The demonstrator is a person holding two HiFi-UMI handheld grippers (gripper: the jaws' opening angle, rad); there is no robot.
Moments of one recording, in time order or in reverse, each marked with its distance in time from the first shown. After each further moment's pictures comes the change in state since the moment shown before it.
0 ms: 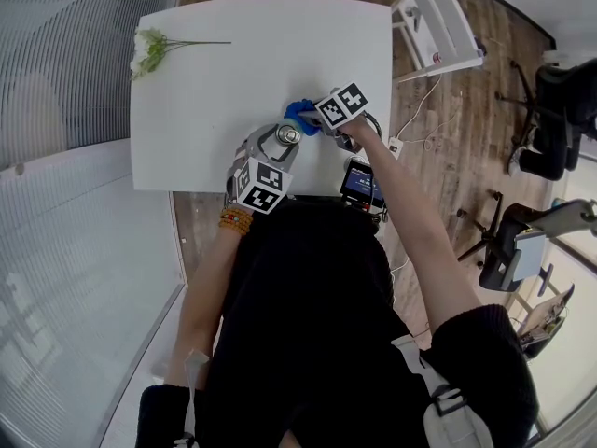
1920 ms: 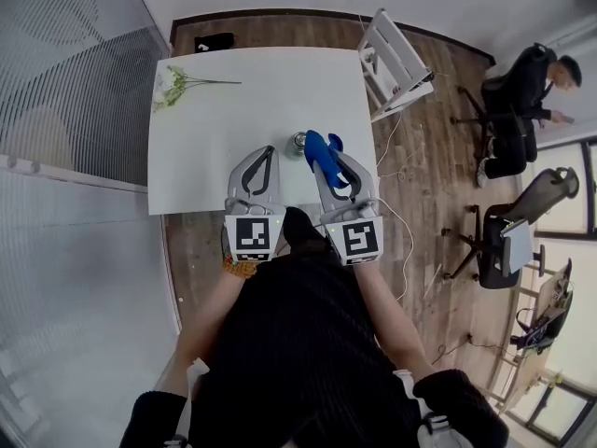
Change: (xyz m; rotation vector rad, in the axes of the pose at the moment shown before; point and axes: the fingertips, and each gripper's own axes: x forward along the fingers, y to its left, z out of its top) left arm -0.265 0.026 0.086 -0.101 -0.726 0.273; right arm -0.204 0.330 0.031 -0.506 -0.965 -0.879
